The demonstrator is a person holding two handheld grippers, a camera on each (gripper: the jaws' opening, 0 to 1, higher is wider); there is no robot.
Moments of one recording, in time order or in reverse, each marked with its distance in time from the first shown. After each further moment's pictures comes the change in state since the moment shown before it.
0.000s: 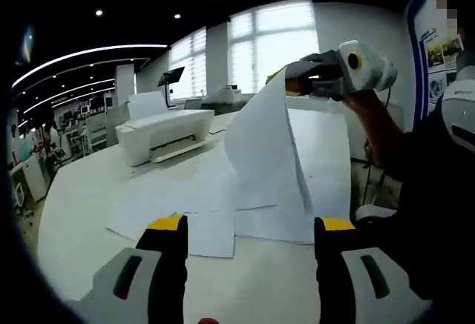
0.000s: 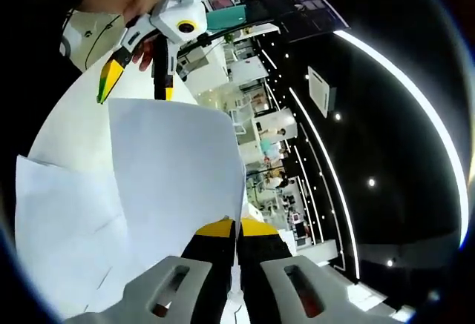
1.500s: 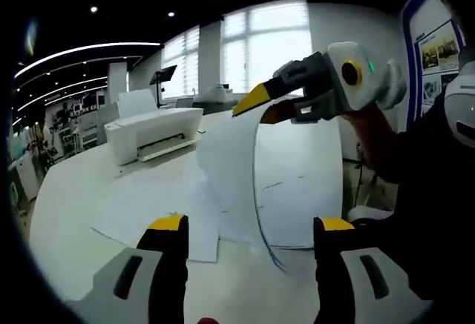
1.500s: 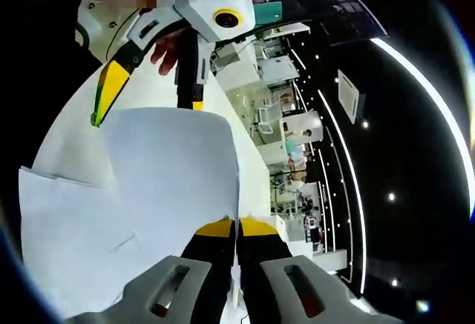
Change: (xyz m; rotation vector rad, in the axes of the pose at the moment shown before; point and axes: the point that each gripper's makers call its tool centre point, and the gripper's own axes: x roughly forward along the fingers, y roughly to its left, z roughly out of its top) left arm 0.015 -0.014 -0.005 -0.014 0.003 -0.047; right arm 0.035 0.051 0.031 -0.085 0.023 0.149
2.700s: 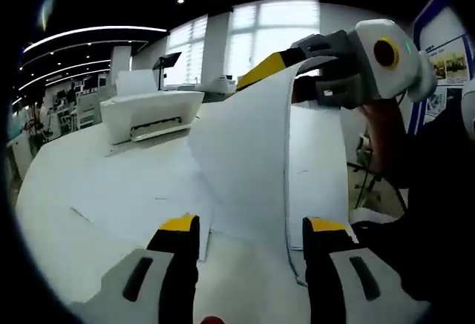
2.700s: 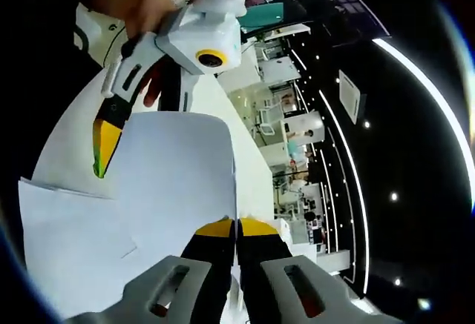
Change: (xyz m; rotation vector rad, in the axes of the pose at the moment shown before) left arm 0.033 0.003 -0.027 -0.087 0.032 -0.009; right arm 0.004 0.010 0.010 0.013 -0.010 0.011
